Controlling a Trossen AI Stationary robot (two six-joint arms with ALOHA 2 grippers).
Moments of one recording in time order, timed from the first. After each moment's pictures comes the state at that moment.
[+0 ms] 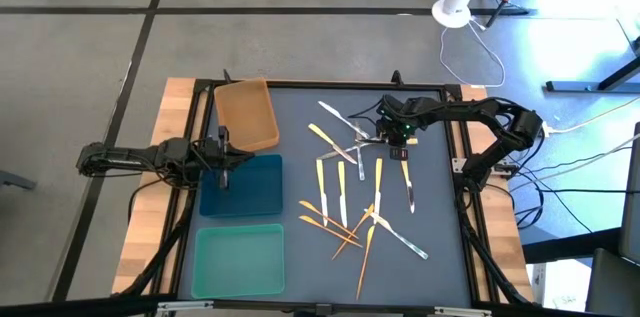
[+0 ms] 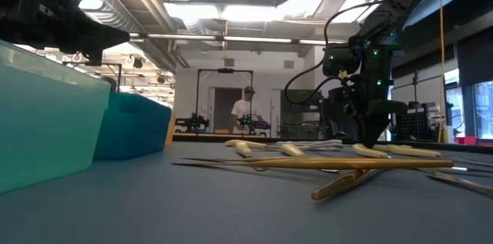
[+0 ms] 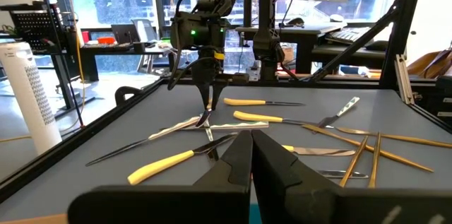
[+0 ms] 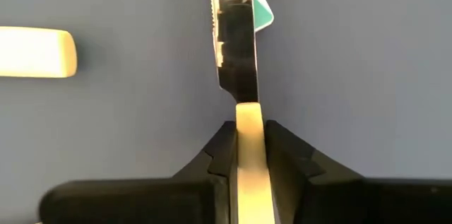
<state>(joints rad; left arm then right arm) -0.03 0.05 0.01 0.04 -0.20 0.00 -0.57 1.60 0.81 -0.60 -0.04 -0.51</state>
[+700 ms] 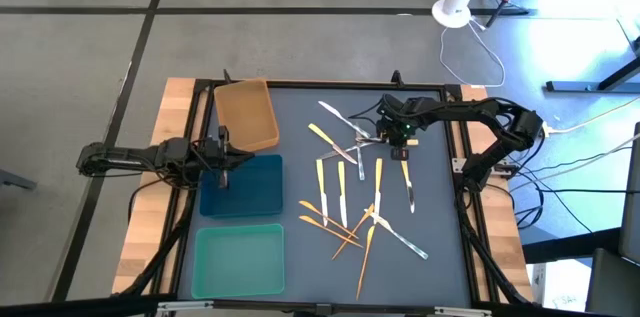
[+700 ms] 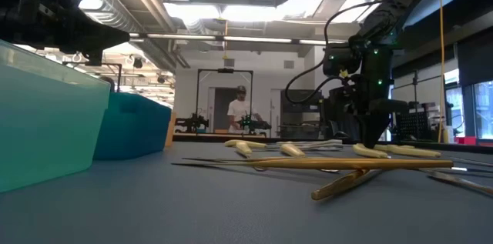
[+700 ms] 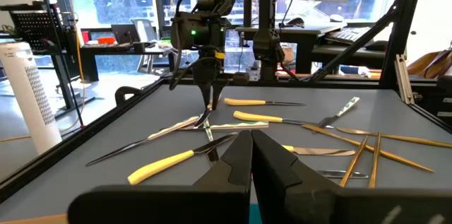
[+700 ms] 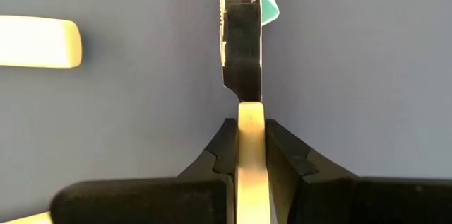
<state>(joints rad) -0.03 0.05 0.01 0.04 -0.20 0.00 -0.57 1.60 0.81 -0.63 -0.04 -0.53</state>
